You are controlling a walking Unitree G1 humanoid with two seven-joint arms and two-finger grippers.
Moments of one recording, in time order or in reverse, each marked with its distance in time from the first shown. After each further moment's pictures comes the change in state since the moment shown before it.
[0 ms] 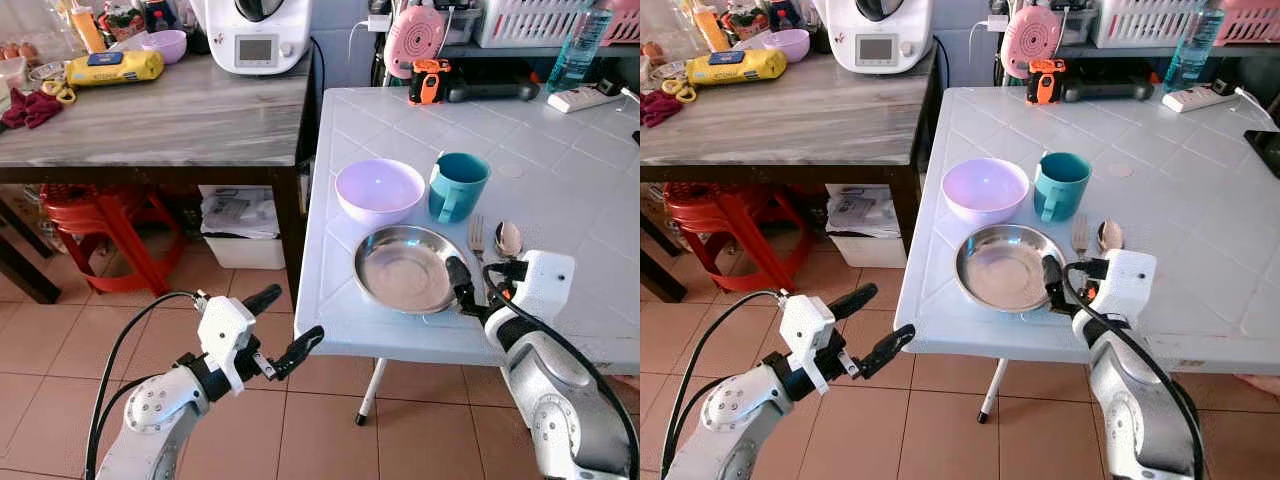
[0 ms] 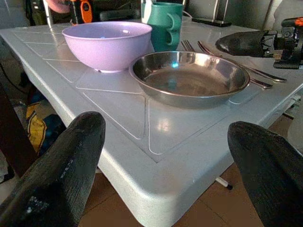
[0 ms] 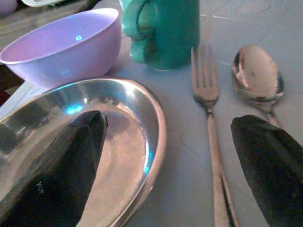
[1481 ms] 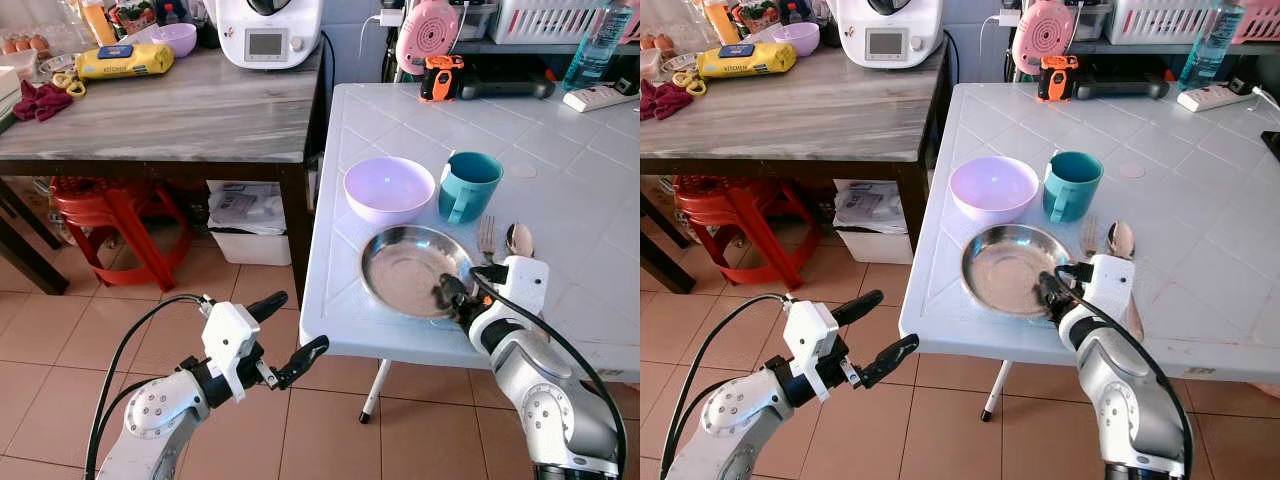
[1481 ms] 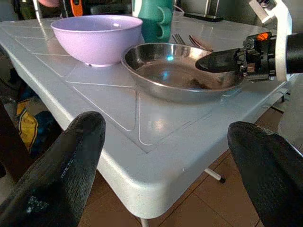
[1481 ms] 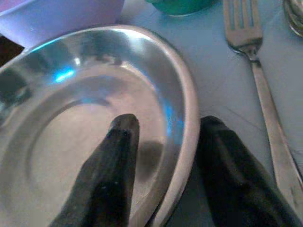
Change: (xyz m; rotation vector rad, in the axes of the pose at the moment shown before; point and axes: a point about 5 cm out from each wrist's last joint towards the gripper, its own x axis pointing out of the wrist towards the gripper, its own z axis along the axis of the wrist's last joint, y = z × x) left arm -0.001 -0.005 0.000 0.007 0.006 -0.060; right arm 0.008 0.003 -0.015 0.098 0.147 0.000
